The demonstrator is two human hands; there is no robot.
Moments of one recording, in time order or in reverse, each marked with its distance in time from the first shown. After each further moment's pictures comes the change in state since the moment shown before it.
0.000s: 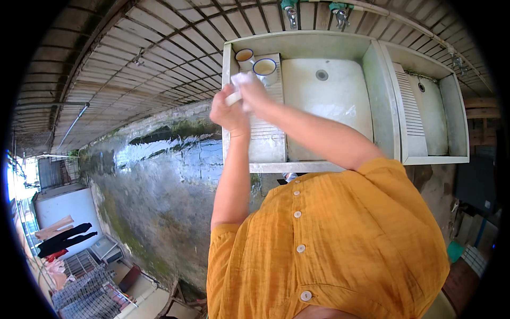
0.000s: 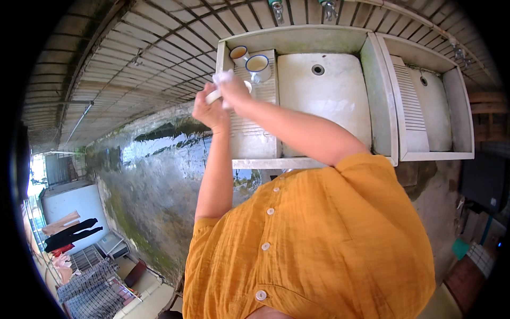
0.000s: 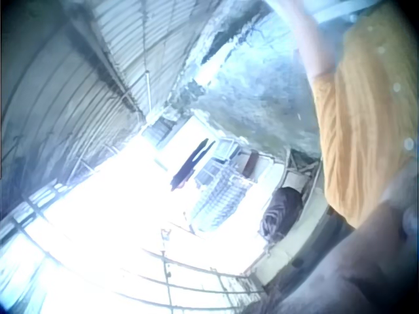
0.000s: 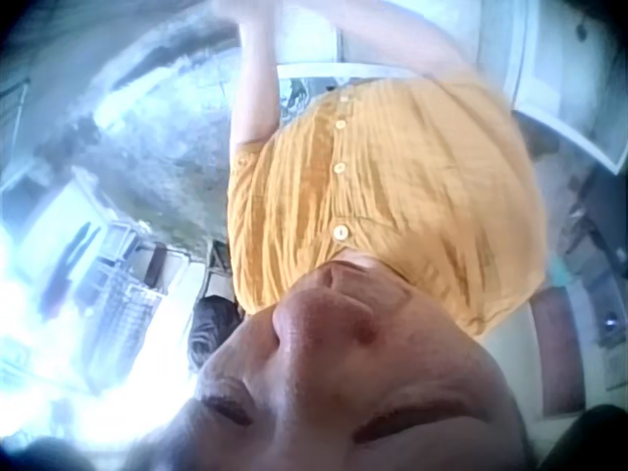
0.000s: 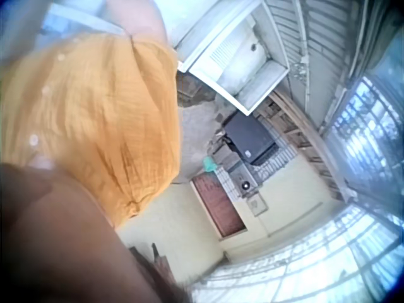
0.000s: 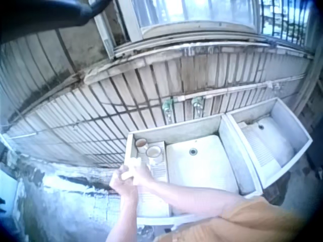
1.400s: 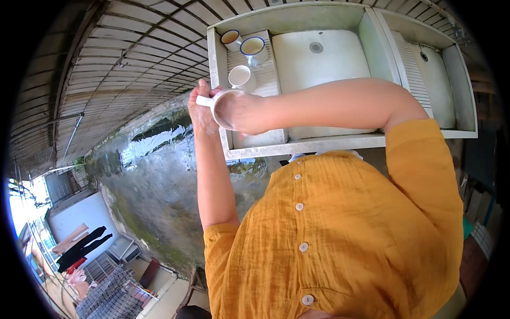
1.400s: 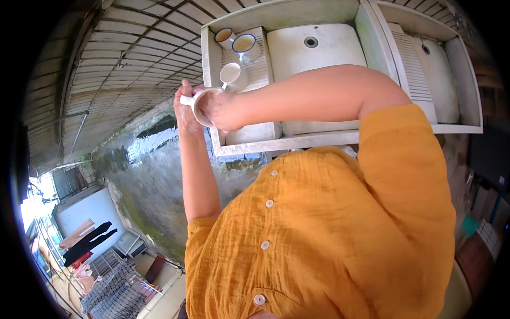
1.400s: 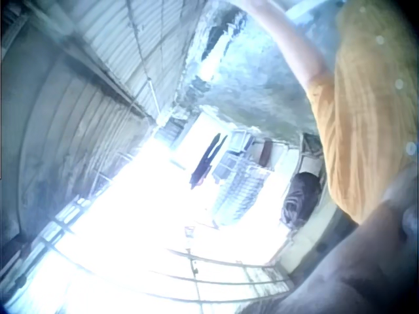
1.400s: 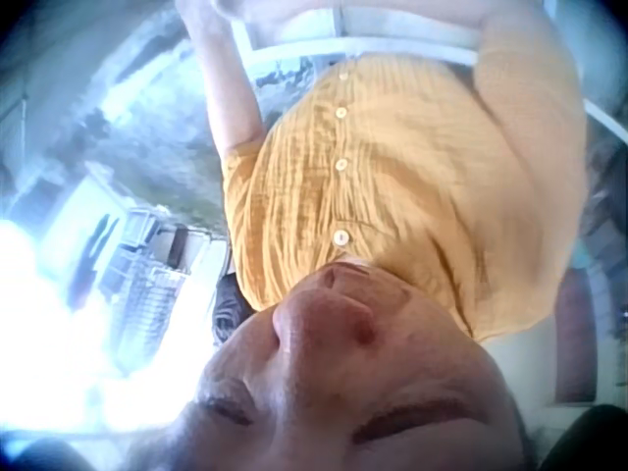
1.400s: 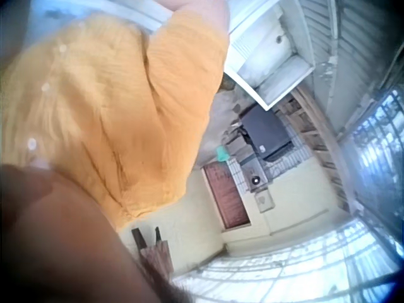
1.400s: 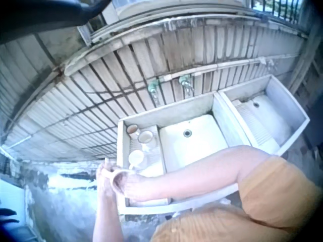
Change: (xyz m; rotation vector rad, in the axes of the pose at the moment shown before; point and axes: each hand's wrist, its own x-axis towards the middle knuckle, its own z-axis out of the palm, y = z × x) left_hand 0.016 -0.029 -0.031 -0.831 -0.476 -1.110; right_hand -0.053 -0.004 -0.029 -1.006 -0.638 -0.982
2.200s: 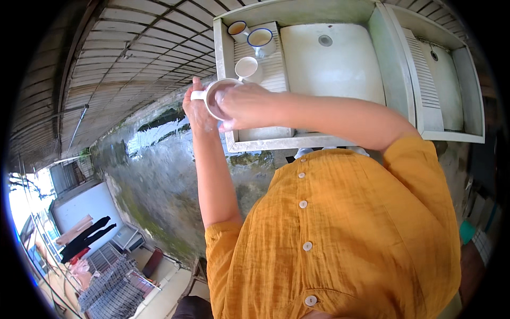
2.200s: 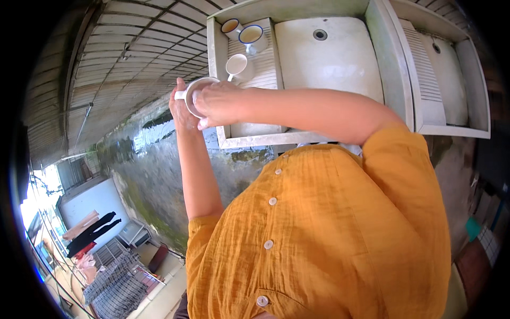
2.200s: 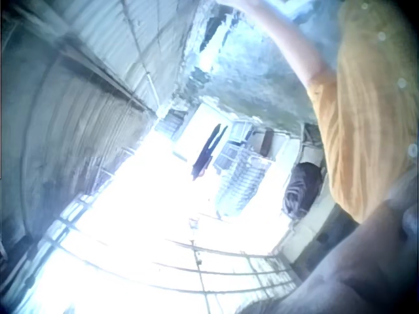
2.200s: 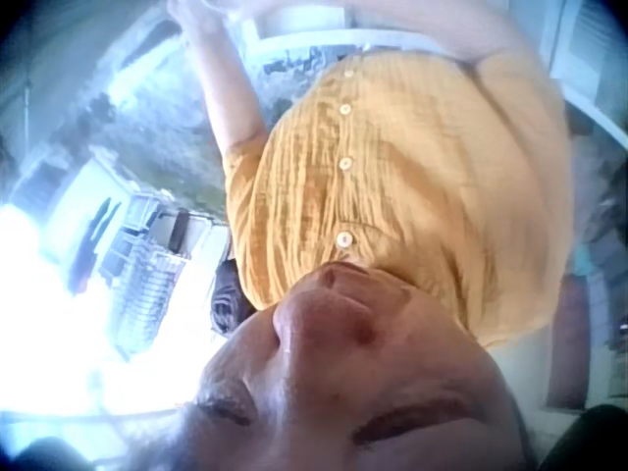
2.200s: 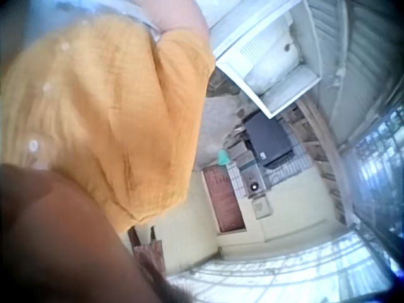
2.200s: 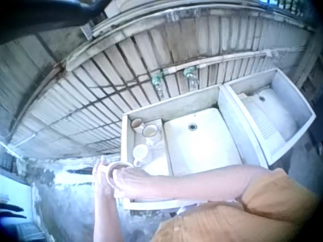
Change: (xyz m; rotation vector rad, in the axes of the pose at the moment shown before) left_hand -0.003 0.016 -0.012 -0.014 0.185 -0.001; right_hand 0.008 -0.006 -0.051 0.604 -0.043 0.409
